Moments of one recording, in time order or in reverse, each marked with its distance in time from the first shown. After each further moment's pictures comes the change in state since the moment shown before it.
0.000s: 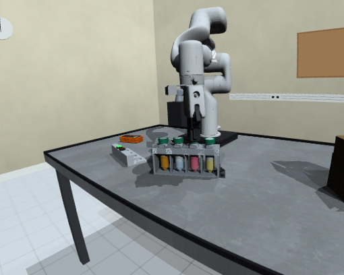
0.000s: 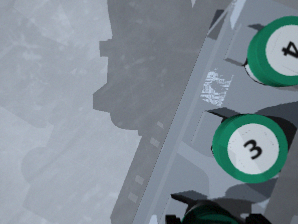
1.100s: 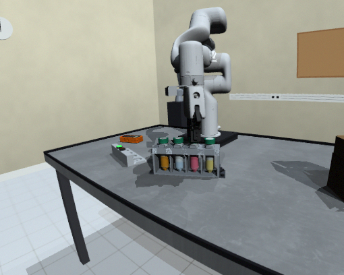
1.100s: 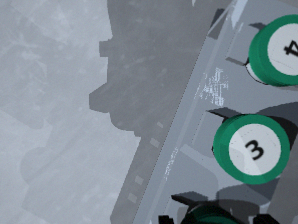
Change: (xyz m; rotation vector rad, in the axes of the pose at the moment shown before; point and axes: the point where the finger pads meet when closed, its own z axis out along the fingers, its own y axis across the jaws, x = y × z) arm 0.000 0.000 0.002 0.000 0.000 0.000
